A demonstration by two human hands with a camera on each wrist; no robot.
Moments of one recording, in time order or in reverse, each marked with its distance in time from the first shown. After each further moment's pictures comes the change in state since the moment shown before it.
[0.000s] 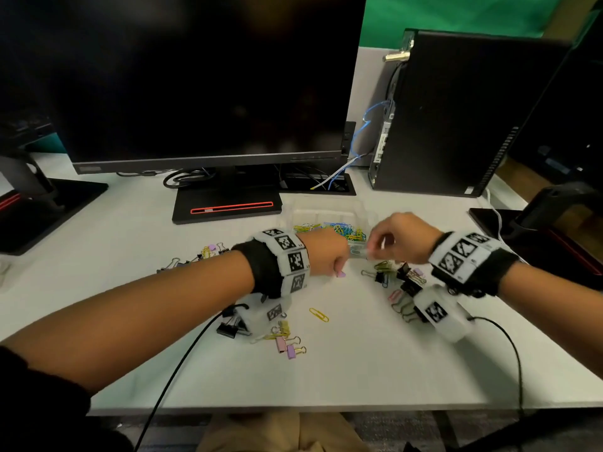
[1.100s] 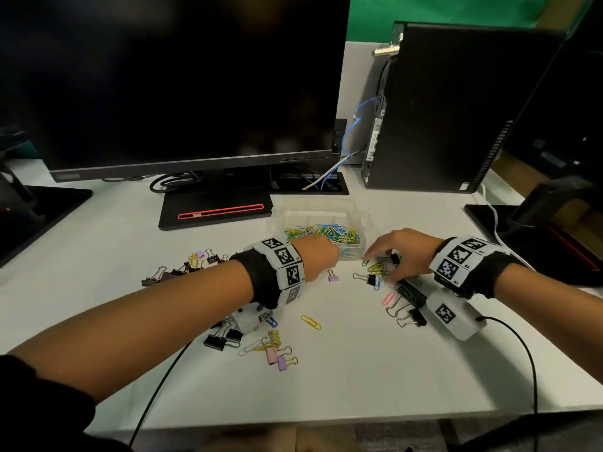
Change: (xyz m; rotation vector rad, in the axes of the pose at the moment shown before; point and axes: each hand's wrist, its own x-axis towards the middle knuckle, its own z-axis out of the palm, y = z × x) left_hand 0.028 -0.018 0.022 0.212 -0.130 -0.052; right_hand 0.007 0.049 0.018 -0.144 -0.229 0.037
